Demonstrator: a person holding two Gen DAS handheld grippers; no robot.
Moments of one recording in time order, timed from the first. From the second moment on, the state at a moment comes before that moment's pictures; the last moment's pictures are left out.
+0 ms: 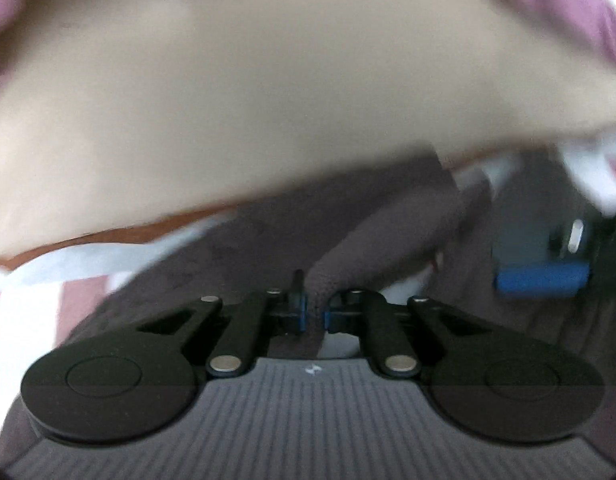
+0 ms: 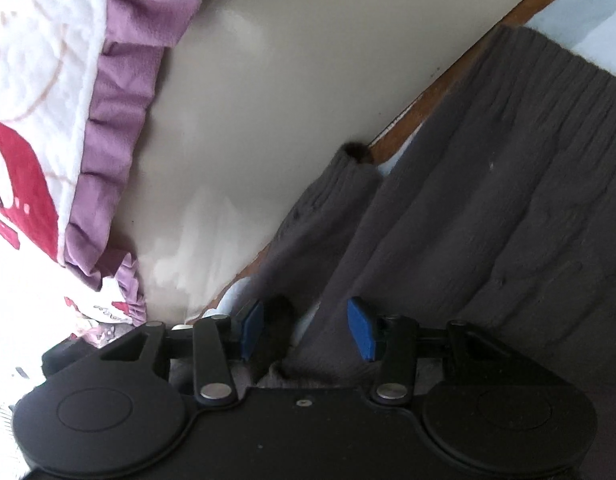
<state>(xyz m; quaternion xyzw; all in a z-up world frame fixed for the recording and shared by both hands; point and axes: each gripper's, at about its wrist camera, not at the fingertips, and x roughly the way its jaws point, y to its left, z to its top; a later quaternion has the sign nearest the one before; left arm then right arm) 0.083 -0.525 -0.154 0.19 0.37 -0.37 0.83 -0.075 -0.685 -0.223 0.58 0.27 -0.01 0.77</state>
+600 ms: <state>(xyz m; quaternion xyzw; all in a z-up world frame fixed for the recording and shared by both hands) -0.052 -0.271 -0.015 0.06 0.24 -0.28 0.93 -0.057 -0.642 -0.205 0.58 0.30 0.10 0.75</state>
